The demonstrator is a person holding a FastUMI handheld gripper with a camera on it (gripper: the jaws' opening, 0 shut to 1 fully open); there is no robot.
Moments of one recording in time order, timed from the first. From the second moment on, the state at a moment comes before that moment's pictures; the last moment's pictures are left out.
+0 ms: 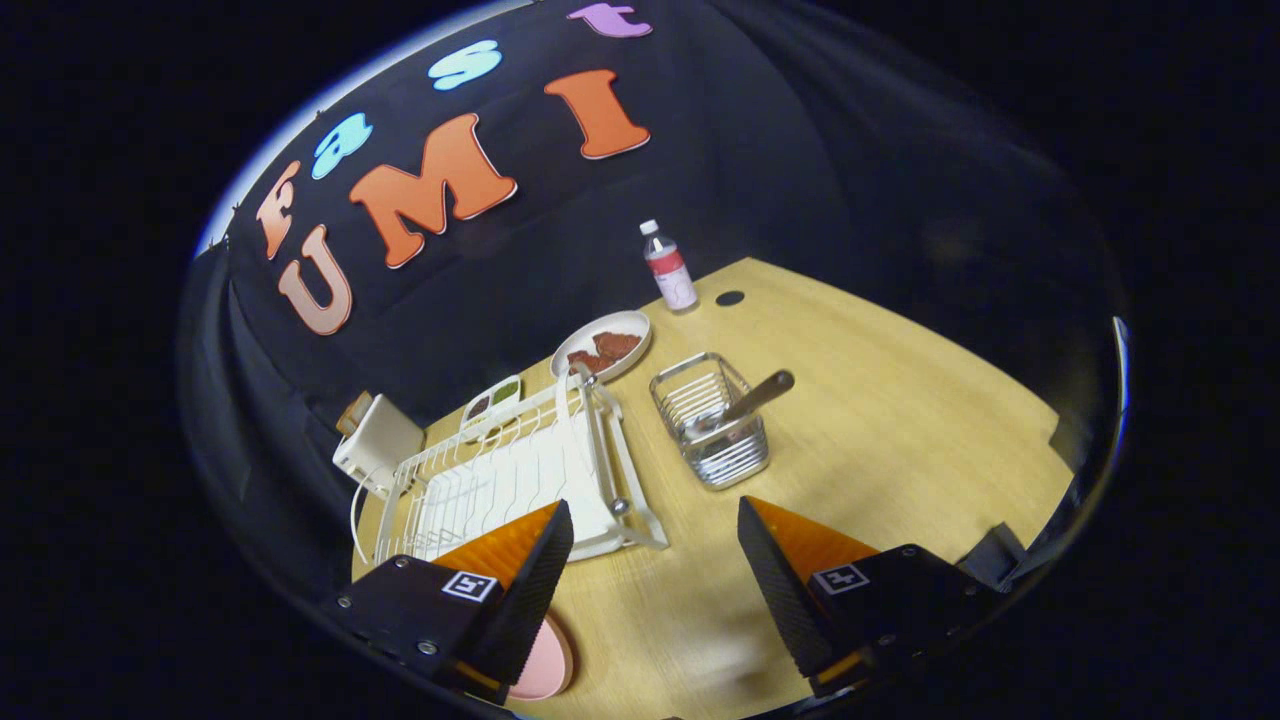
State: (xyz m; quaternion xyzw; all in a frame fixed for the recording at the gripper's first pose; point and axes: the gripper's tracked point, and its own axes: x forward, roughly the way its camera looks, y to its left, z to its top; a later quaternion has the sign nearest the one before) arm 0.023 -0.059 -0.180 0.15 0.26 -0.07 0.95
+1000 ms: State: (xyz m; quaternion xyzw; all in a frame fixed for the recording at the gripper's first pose) arm 0.105 -0.122 -0.196 0.04 0.21 -0.04 0.98
